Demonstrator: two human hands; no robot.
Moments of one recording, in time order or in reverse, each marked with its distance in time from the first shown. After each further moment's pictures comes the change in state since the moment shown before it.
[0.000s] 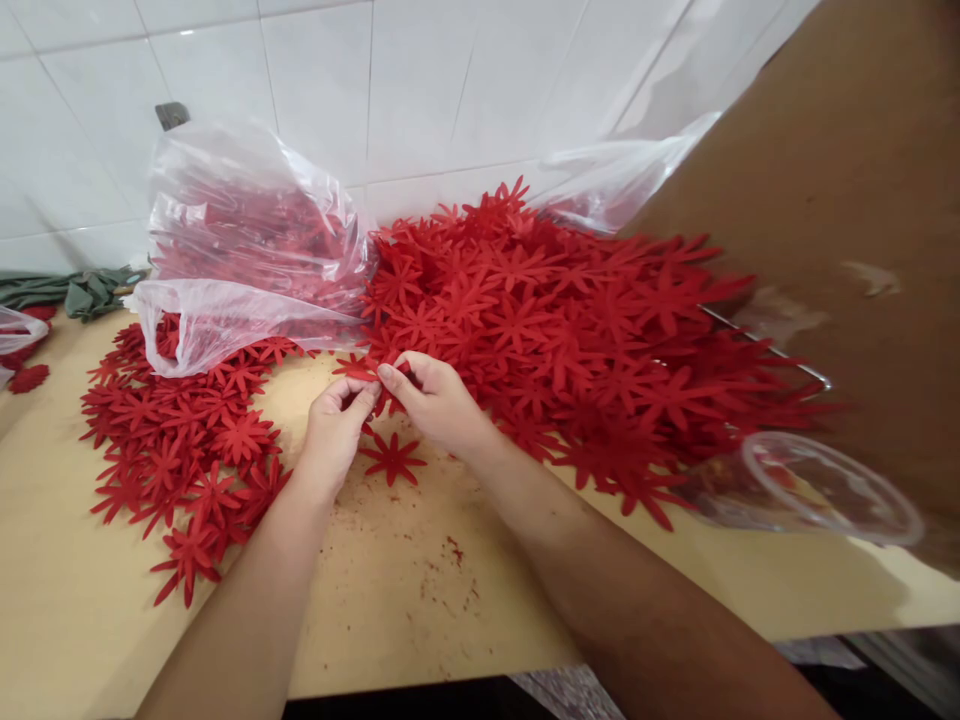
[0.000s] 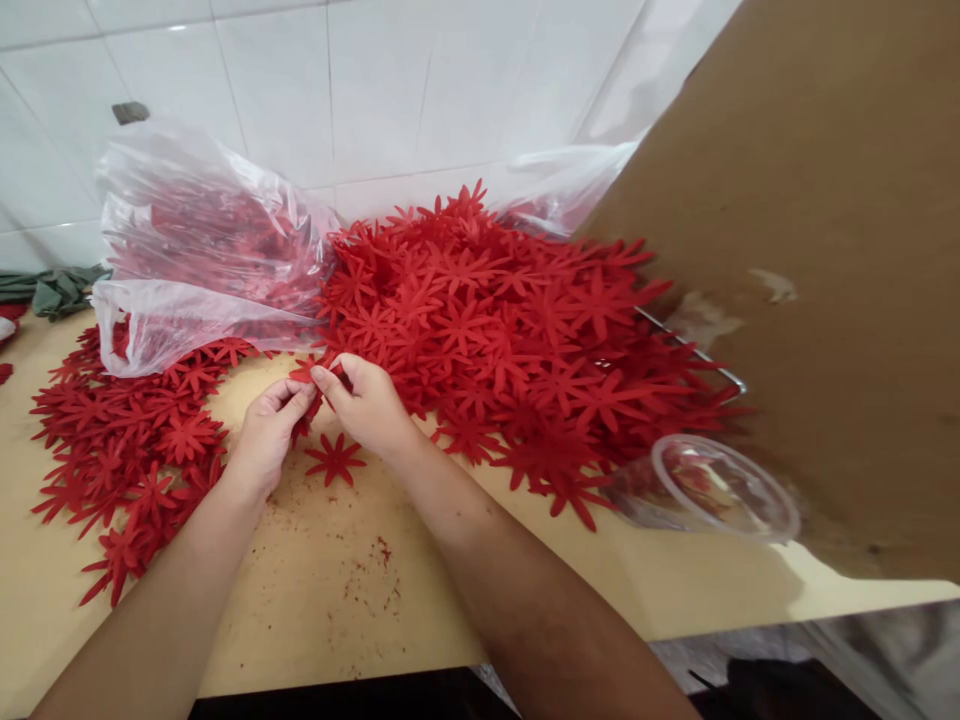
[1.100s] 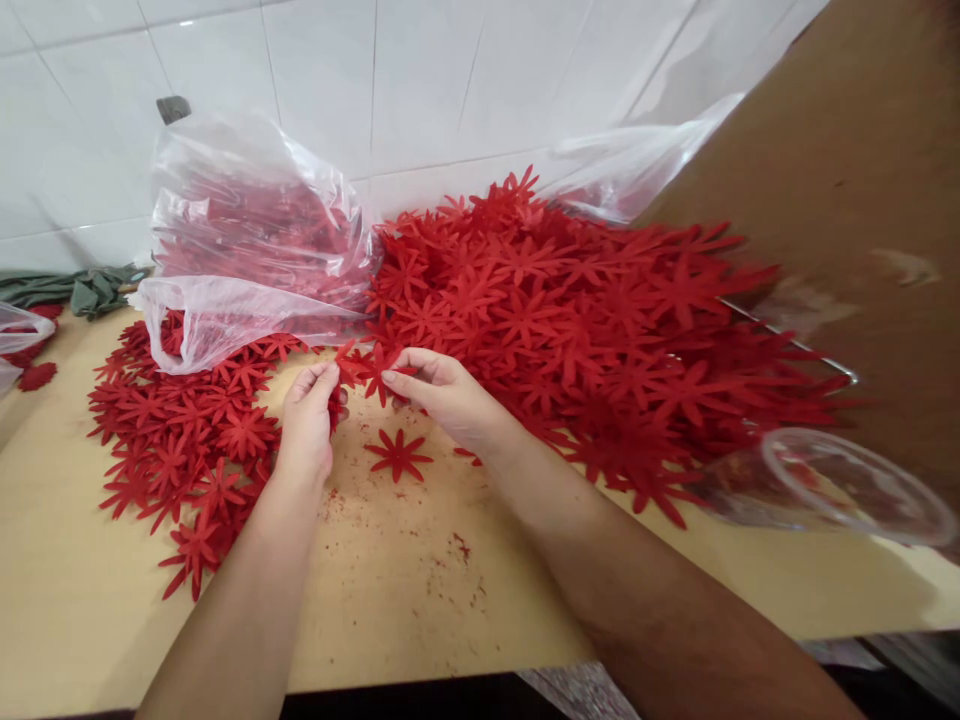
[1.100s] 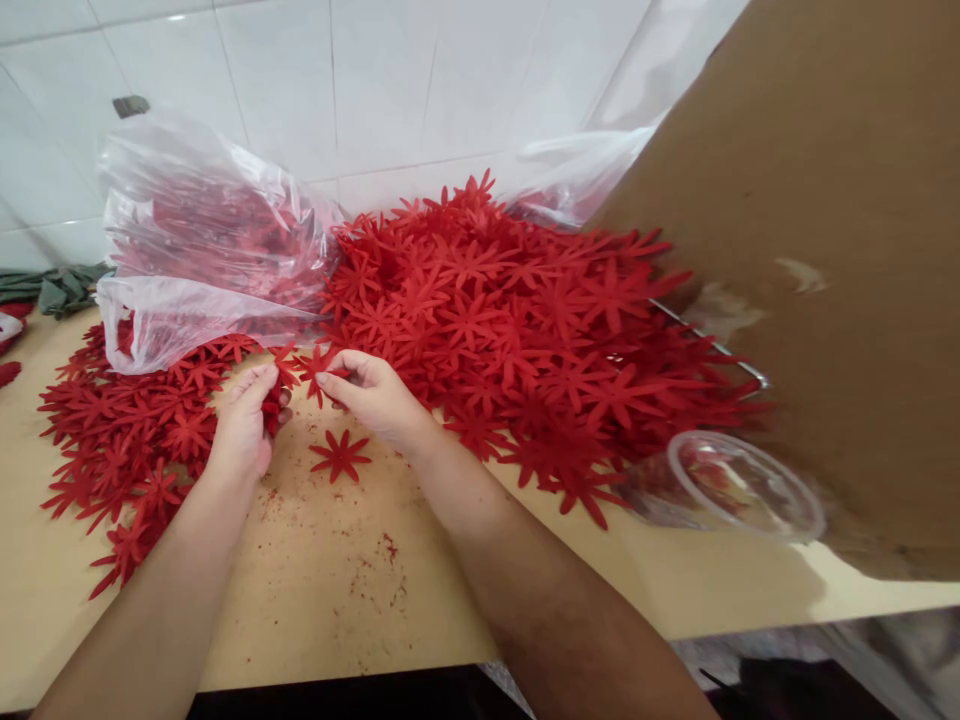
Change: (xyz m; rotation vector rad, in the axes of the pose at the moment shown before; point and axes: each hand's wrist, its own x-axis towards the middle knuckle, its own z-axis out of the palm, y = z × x) left_hand 0.007 0.004 -0.015 -0.188 0.230 -0.070; right_hand 0.001 -0.006 -0.005 0.348 -0.135 0.234
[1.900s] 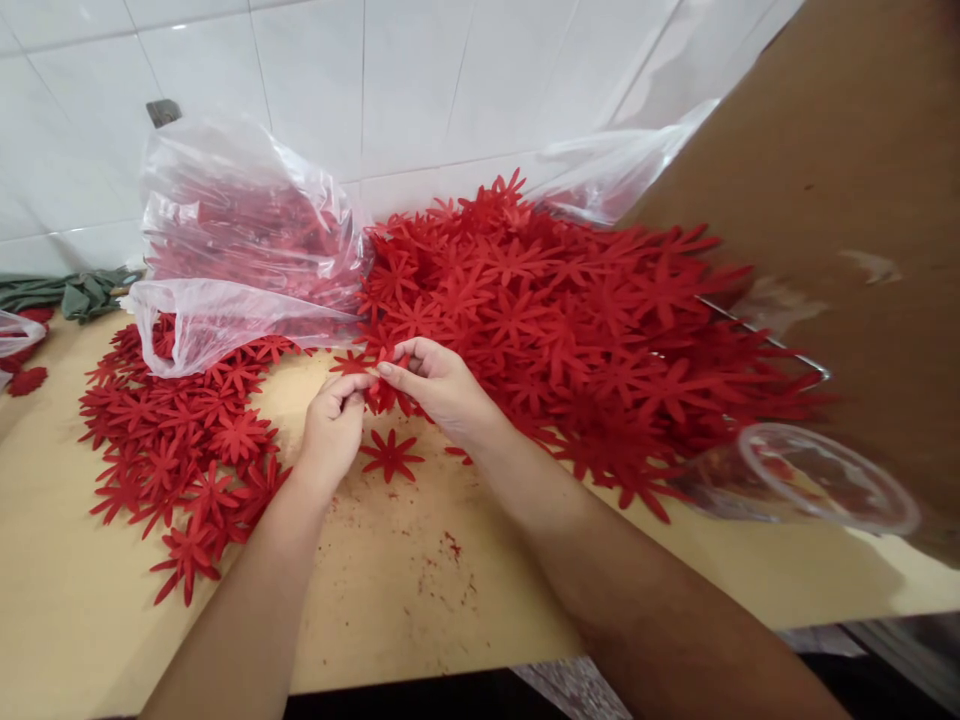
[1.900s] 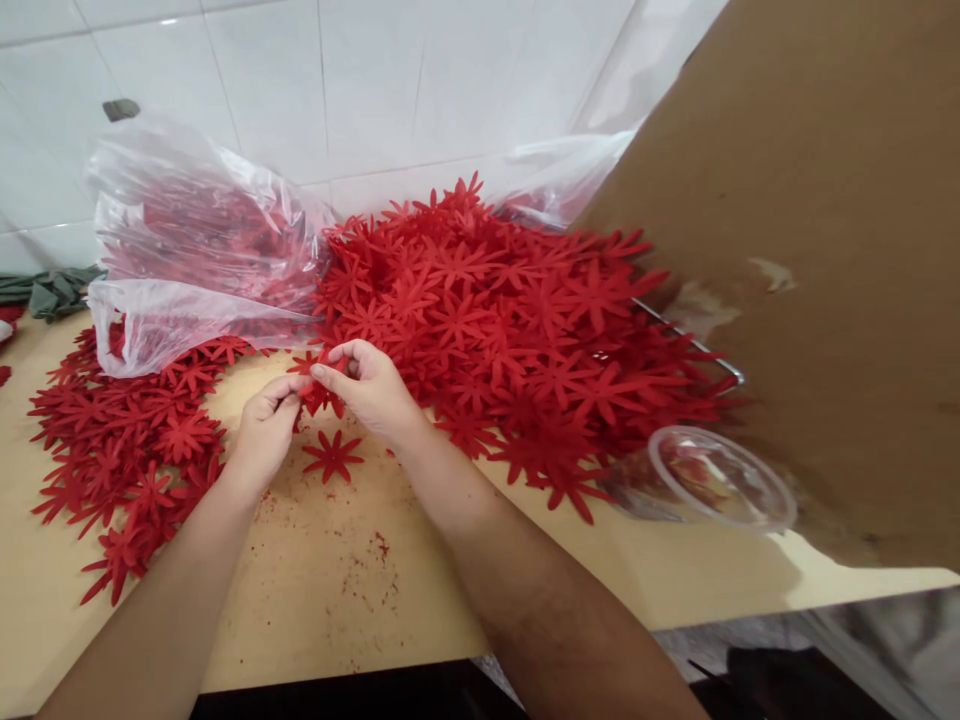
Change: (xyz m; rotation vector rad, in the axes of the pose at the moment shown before) left_hand -0.011 -0.005 0.011 0.392 -0.196 0.264; right_hand 0.006 0.006 -0.004 0.011 0.166 -0.053
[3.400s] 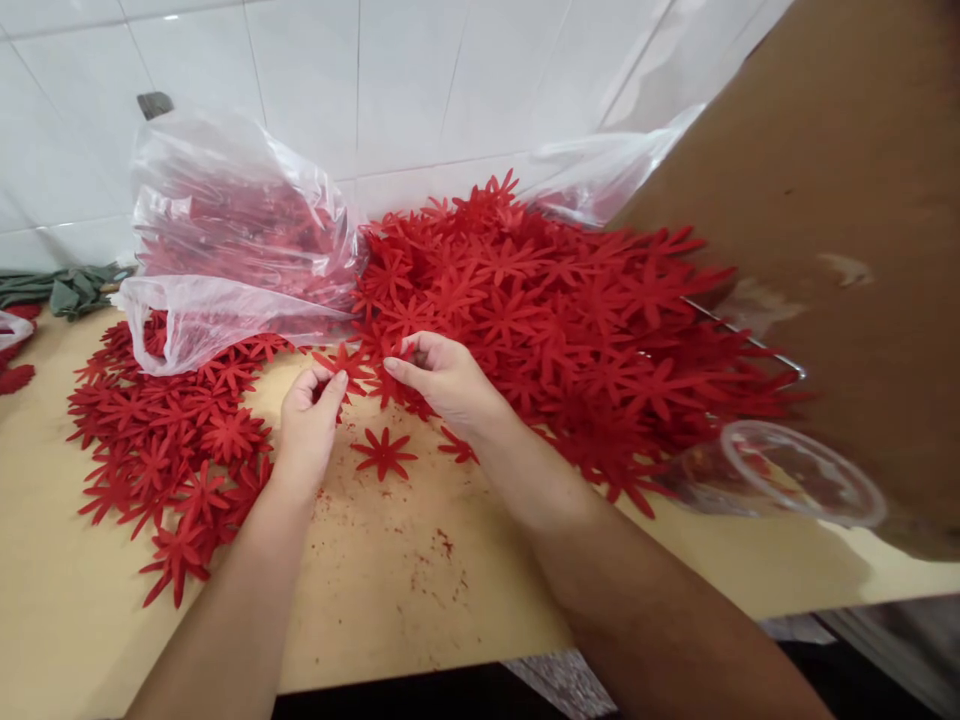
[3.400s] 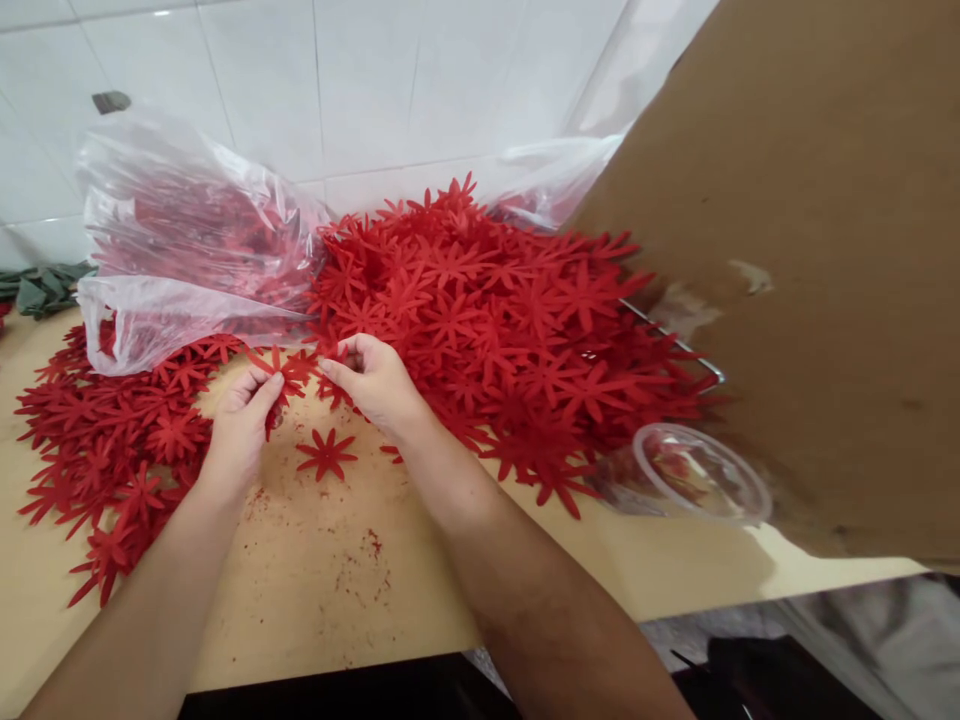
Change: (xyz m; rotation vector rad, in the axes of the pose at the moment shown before) left_hand 0.001 -0.002 -0.005 -0.157 0.094 -0.070; right_hand 0.002 -0.009 -0.006 -0.030 0.070 0.035
